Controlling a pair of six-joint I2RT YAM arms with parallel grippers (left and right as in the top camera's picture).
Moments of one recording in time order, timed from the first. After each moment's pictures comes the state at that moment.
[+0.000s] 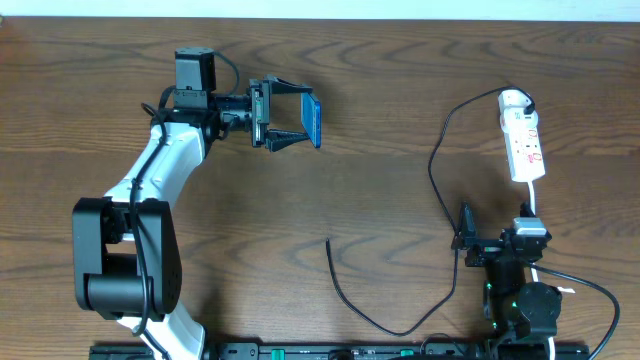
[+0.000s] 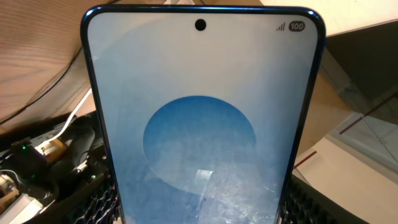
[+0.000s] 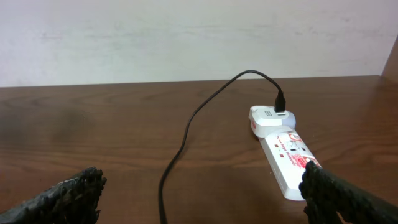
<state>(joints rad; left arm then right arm) -0.06 1.84 1.24 -0.13 1.35 -1.65 0.02 0.01 0.01 -0.07 0.01 0.06</state>
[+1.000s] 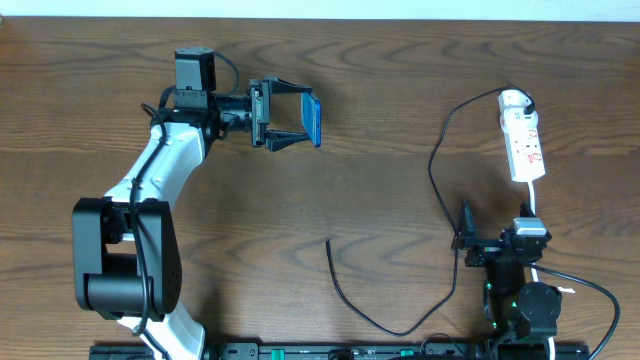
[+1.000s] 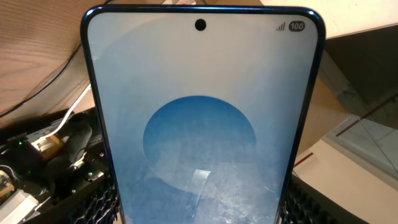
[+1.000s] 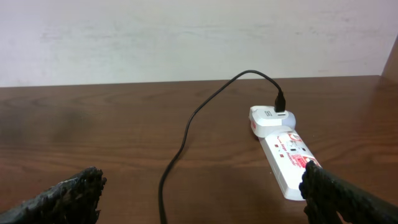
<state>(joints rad) -0.06 1.84 1.24 -0.13 1.36 -1.67 0.02 0.01 0.01 -0.07 0.02 0.06</state>
